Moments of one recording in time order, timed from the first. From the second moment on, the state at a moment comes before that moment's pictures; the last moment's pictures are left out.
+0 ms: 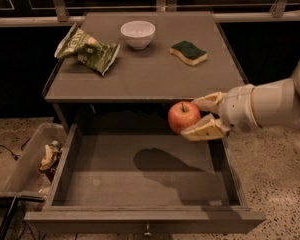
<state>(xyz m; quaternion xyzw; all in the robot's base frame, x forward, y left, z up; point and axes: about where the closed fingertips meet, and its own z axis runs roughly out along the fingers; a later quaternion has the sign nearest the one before) 0.486 -0.122 0.846 -0.52 0.73 0.17 0.40</state>
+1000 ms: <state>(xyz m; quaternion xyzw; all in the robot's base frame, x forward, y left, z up) 0.511 -0.125 0.723 -0.42 0.82 0.19 0.34</state>
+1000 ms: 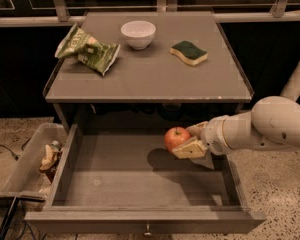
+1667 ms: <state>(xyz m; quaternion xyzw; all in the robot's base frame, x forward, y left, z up) 0.510 -0.110 0.704 -0.43 0.82 0.20 0.33</state>
